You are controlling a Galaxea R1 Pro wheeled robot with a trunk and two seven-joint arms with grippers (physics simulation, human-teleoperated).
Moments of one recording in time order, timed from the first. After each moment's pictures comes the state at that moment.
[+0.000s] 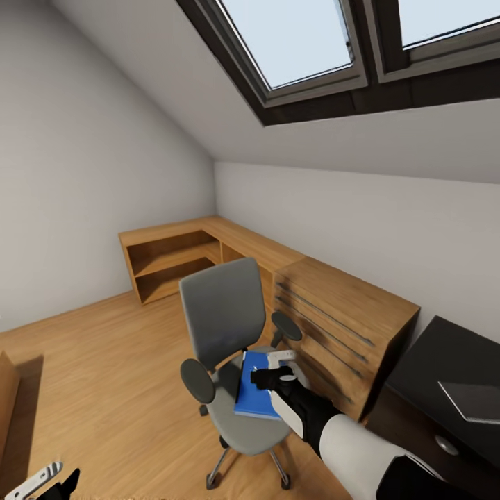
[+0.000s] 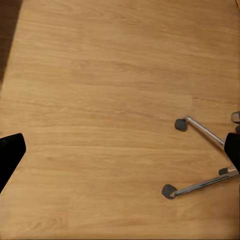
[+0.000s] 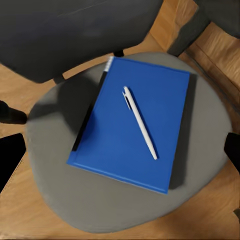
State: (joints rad) left arm 0.04 0.16 0.41 -1.05 0.47 0.15 -0.04; right arm -0.78 0.17 0.70 -0.39 -0.59 0.17 -0.26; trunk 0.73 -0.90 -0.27
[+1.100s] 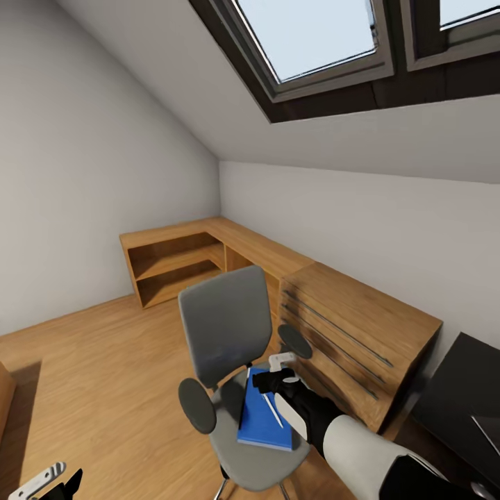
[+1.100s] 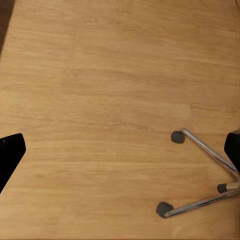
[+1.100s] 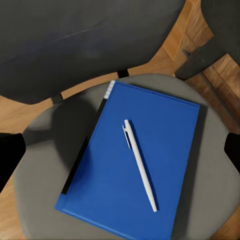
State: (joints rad) left arm 0.04 0.15 0.40 -1.05 0.45 0.15 -0.04; right arm -0.78 0.16 0.72 -0.38 -0.58 0.18 -0.22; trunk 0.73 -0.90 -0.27
